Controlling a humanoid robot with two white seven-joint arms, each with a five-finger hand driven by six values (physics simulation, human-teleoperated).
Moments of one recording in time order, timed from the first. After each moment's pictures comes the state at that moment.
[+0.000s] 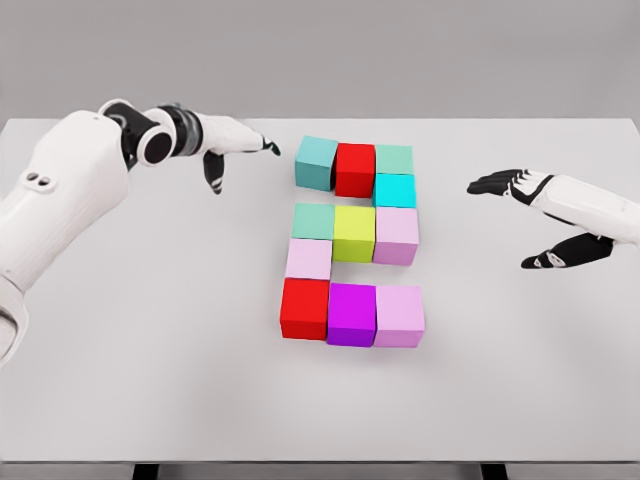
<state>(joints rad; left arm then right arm) -1.10 0.32 -1.03 -0.83 -0.57 -0.23 -0.61 -0.22 -0.88 0.17 -1.60 -0.04 -0.61 0.61</state>
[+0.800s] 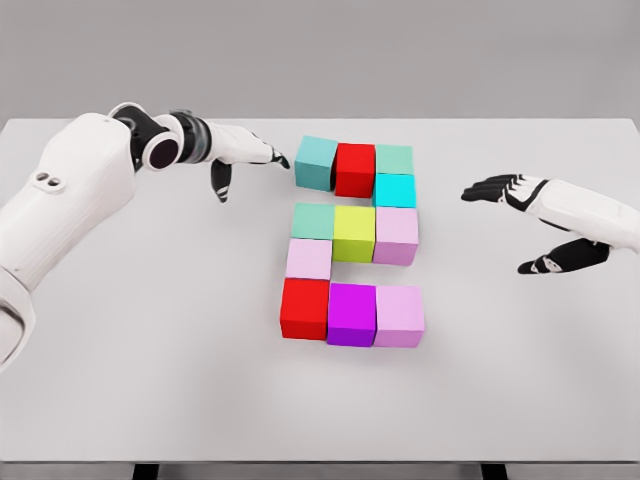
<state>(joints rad) -1.11 0.30 -1.06 -0.81 -0.57 -0.31 -0.61 -0.20 -0.88 0.17 -1.64 -0.04 -0.61 0.61</state>
